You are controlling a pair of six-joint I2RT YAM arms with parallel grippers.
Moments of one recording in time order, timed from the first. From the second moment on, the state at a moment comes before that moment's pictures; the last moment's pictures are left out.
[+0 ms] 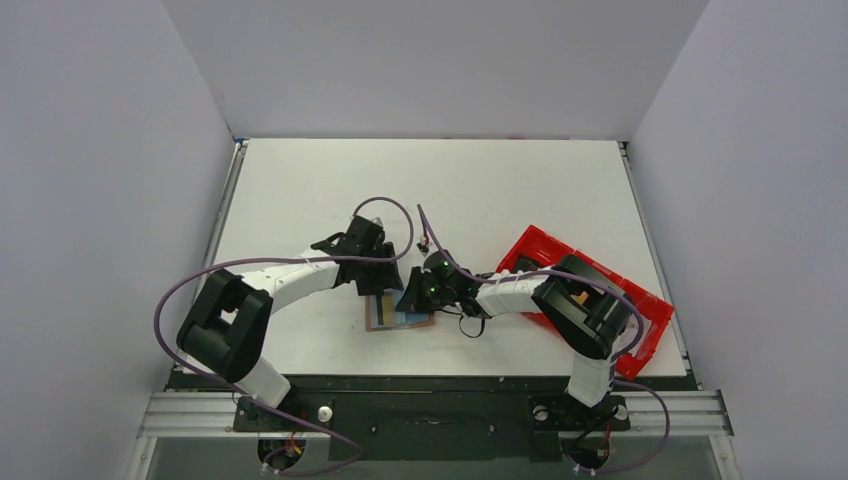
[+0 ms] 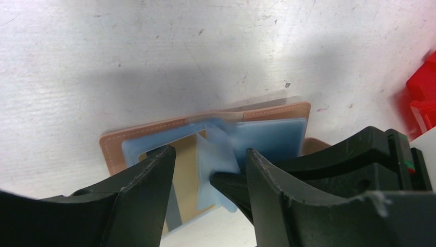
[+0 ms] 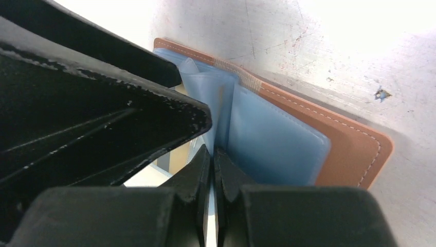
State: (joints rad) left arm -0.56 1.57 0.89 -0.36 0.08 -0.72; right arm 0.87 1.83 0.85 0.26 -0.21 0.84
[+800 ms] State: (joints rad) left arm -0.55 1.62 0.87 -0.23 0.15 -0.75; right arm 0.87 1.74 0.87 0.09 -0.17 0.80
